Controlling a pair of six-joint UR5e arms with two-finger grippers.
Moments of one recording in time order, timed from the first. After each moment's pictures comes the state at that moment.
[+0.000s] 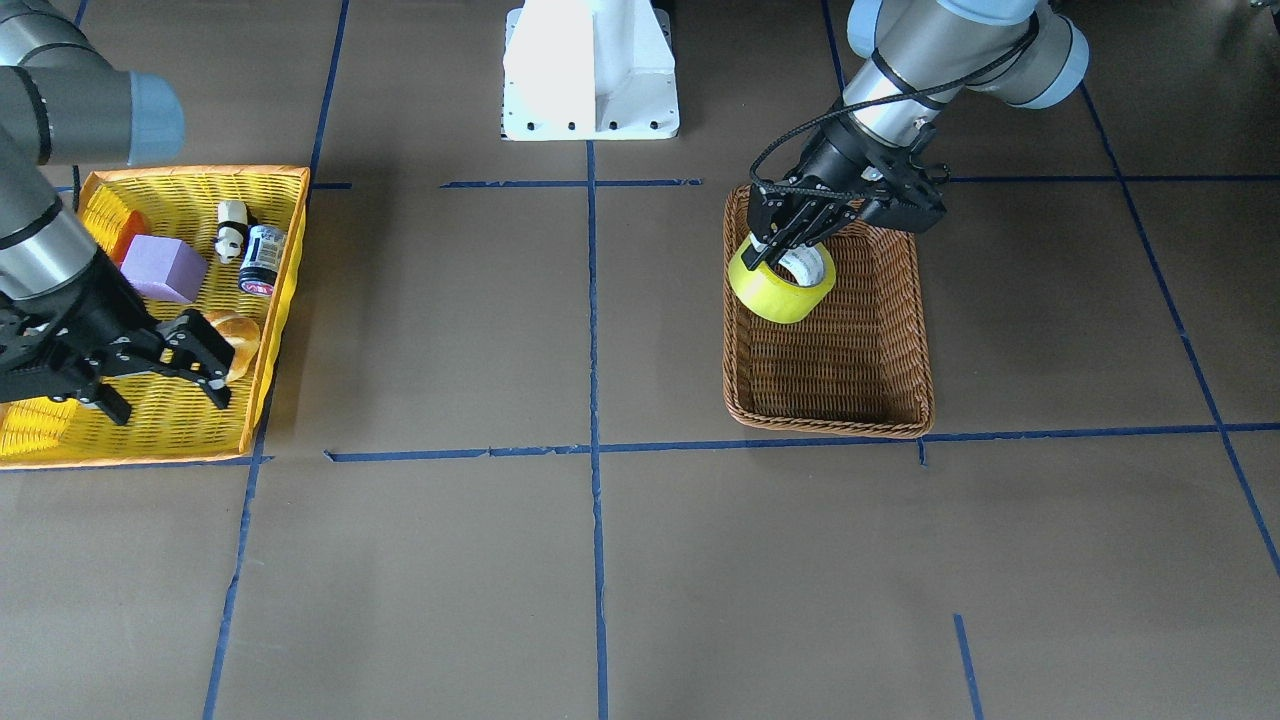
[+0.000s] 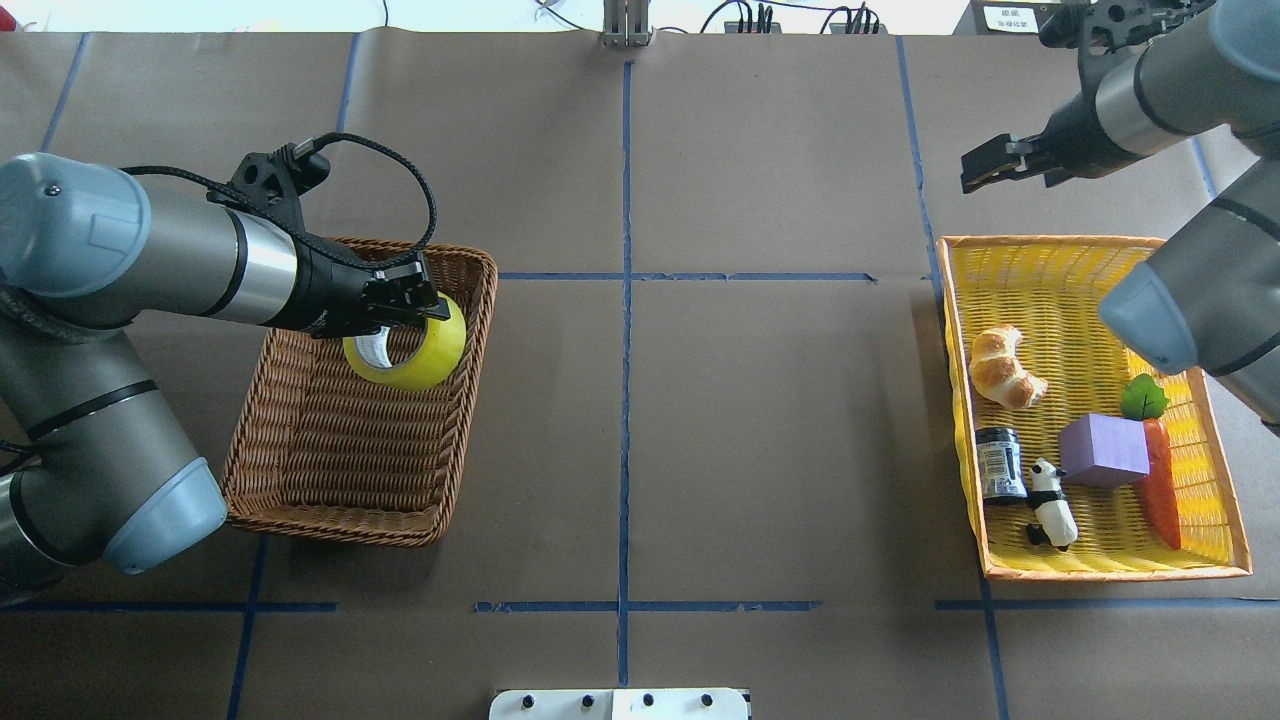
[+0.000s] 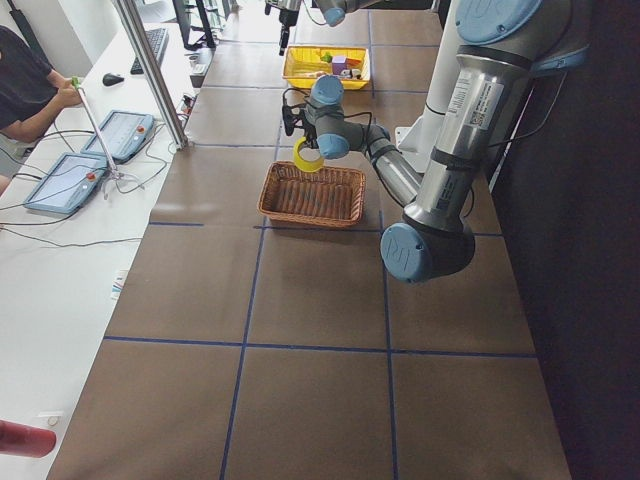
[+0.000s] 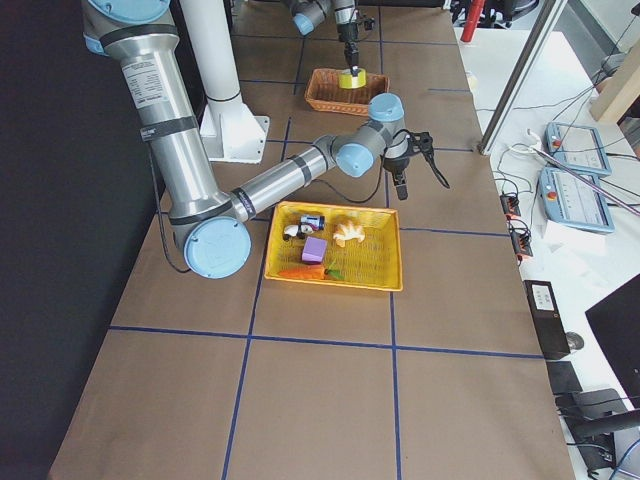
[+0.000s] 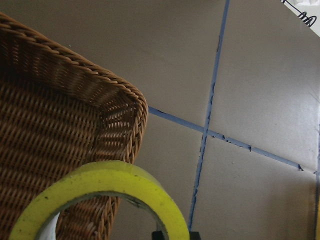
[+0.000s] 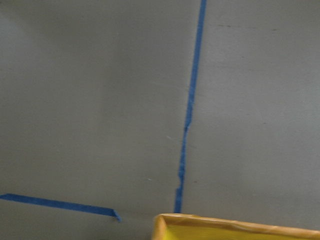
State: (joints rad) left arm -0.70 -1.91 -1.92 -2.07 -1.97 -1.50; right arm 1.06 -1.26 1.77 -1.36 2.08 0.69
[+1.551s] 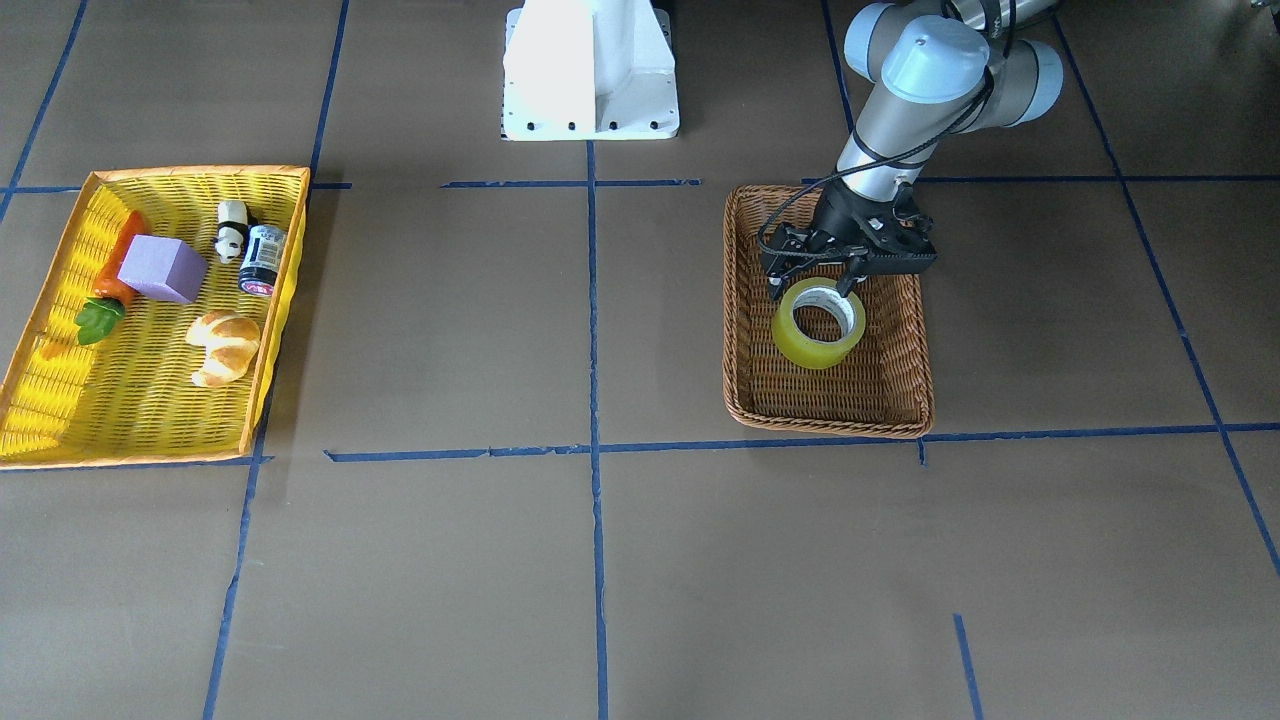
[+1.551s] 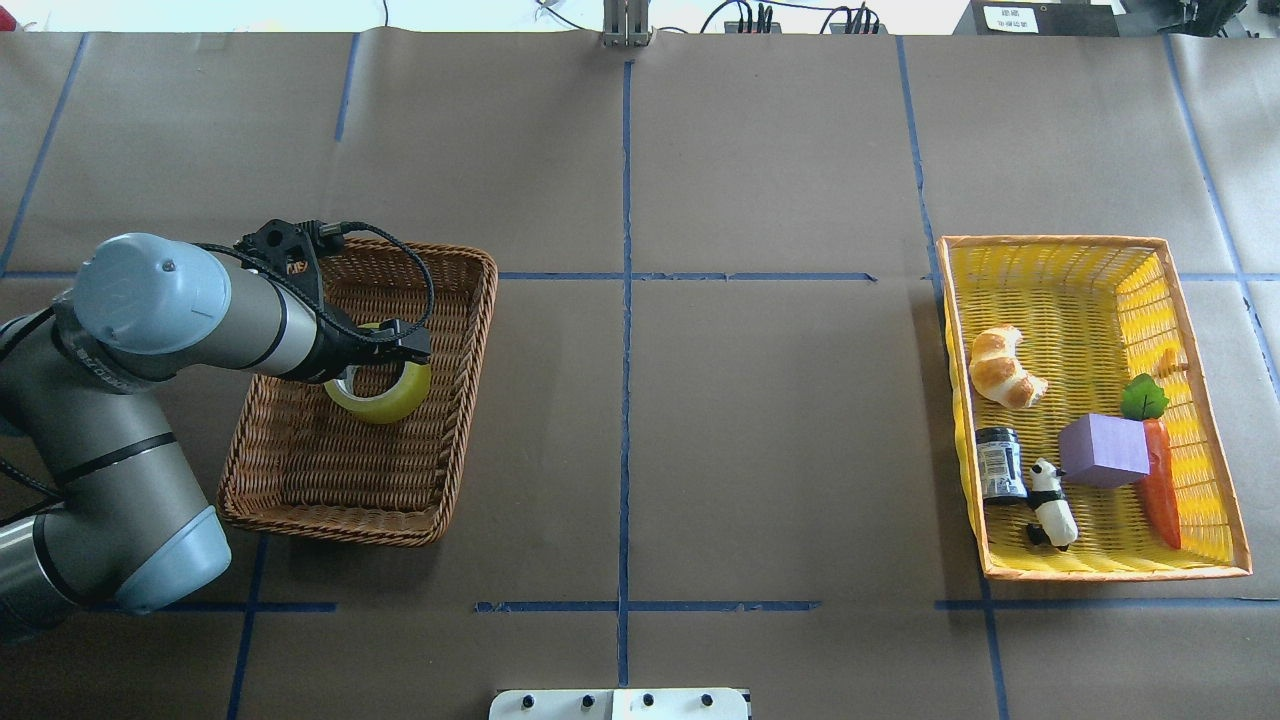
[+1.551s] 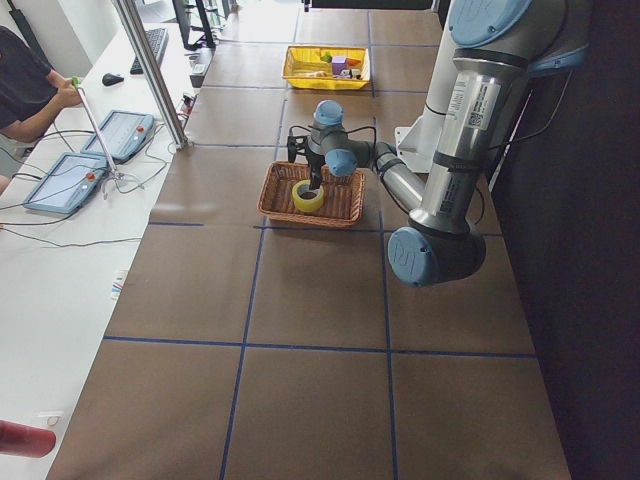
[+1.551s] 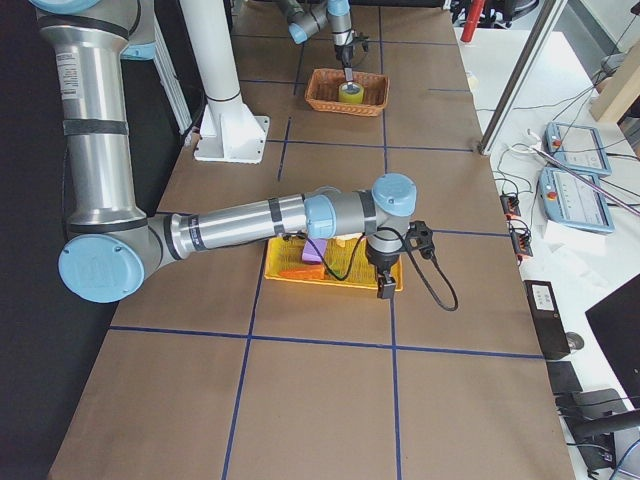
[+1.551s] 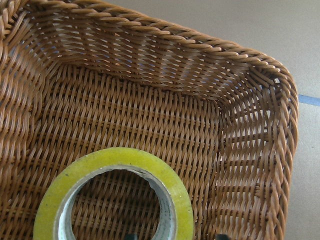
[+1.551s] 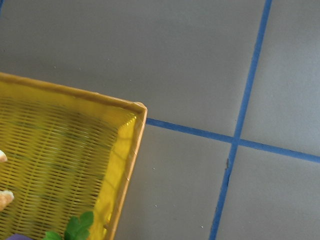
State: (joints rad) left arm -0.64 -1.85 -1.90 -1.89 -1.88 -1.31; right arm 1.46 -1.55 1.73 -1.63 2.32 -0.07
